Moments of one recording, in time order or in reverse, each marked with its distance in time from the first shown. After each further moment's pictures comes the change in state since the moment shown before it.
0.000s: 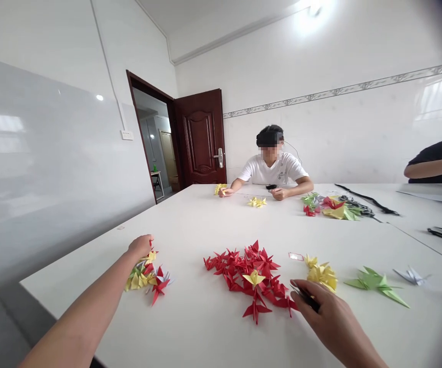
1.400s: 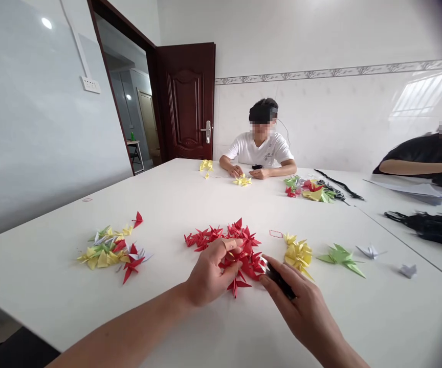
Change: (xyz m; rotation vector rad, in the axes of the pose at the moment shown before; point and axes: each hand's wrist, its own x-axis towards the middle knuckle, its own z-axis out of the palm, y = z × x) left_hand -0.198 0.230 0.011 -1.198 0.007 0.827; right_hand -0.015 -0.029 -0.006 0.098 -0.077 -0.170
